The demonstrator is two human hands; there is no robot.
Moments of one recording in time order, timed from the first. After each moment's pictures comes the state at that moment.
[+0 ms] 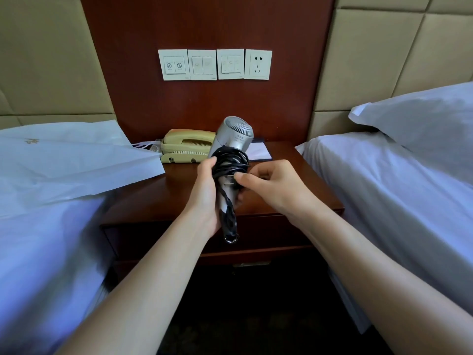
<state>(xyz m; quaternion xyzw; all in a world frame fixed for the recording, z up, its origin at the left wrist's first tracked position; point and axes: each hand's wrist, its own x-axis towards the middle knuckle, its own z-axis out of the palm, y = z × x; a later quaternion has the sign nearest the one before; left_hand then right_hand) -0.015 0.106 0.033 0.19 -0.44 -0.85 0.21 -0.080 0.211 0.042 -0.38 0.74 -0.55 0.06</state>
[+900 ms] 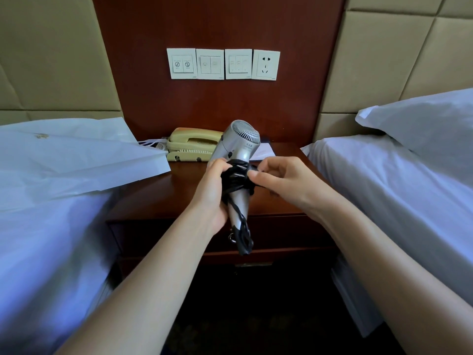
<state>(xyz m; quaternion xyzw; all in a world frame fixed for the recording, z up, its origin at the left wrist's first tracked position) -0.011 0.105 0.035 0.18 -0.46 -0.84 0.23 -0.089 0.220 0.051 -0.44 0.72 -0.53 0.11</state>
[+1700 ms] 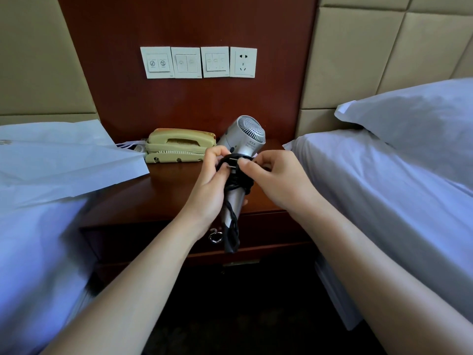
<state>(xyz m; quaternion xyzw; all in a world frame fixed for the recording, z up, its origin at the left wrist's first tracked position) -0.021 0.127 0.029 0.02 -0.68 -0.68 0.28 -0.098 0.235 0.048 -0.37 0.77 -0.52 -0.04</state>
